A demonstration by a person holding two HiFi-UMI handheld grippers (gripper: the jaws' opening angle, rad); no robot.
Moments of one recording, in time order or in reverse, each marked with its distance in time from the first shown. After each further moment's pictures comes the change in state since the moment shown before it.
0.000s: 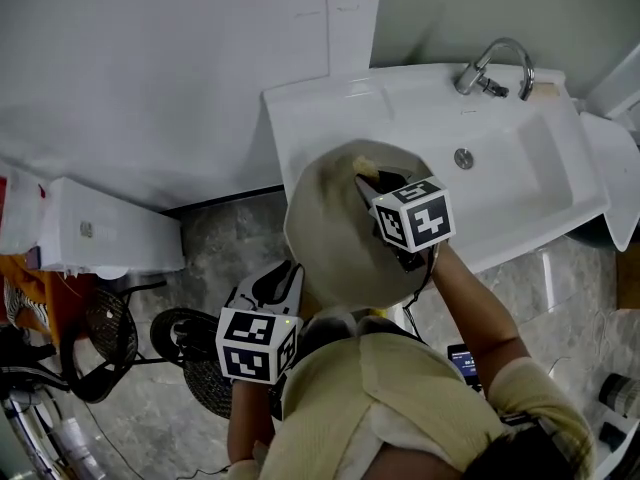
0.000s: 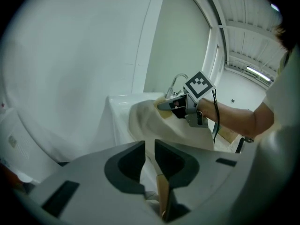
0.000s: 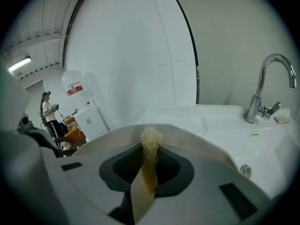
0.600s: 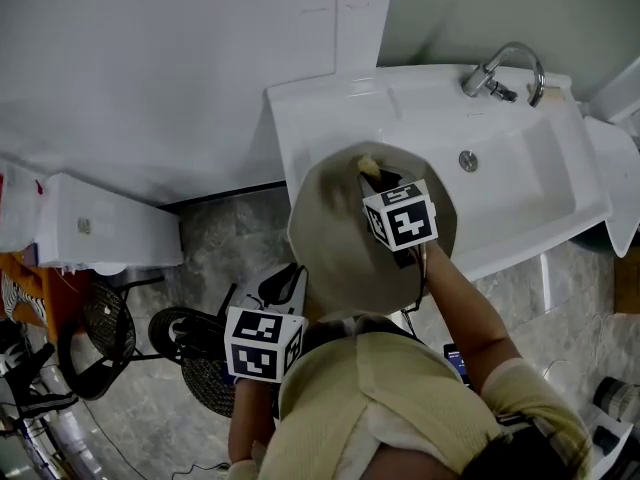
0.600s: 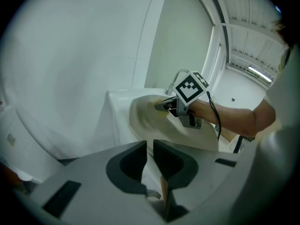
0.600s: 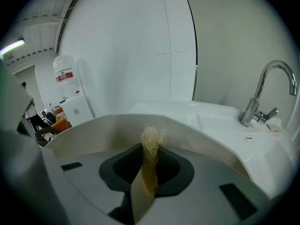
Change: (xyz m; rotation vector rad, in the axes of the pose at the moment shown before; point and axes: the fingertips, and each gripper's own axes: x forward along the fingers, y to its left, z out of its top) left arm 0.014 0.004 -0.009 -0.015 0.046 -0.002; right arm 0.033 -0.021 -0.015 -0.065 0.049 -0.133
